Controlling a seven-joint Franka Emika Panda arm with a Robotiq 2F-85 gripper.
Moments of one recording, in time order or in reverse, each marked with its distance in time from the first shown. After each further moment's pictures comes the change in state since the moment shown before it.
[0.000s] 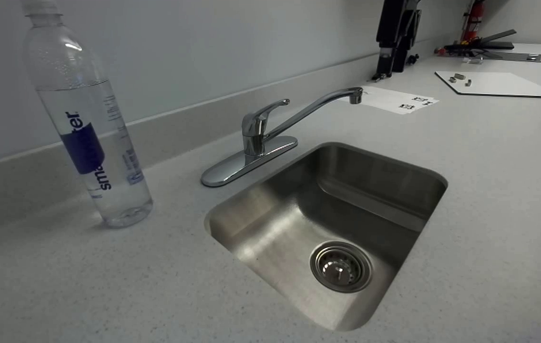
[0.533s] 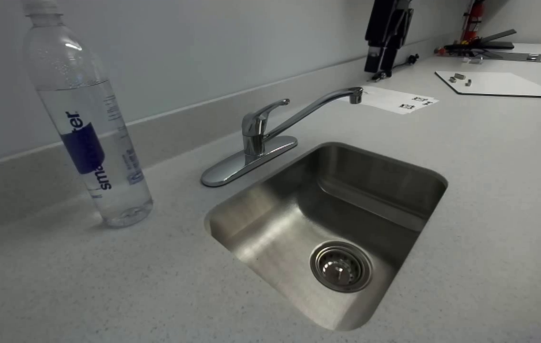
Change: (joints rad) arm 0.000 -0.003 0.018 -0.017 0.003 0.091 0.007
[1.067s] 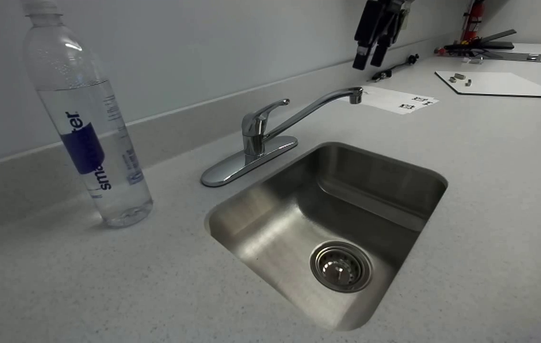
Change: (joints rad) arm -0.028 0.036 -0.007 0.013 -0.006 0.152 0.004
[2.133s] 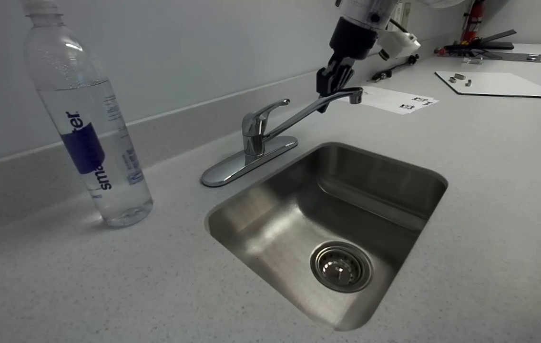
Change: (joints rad) arm 0.005 0.225 0.083 0.077 -0.004 0.310 0.000
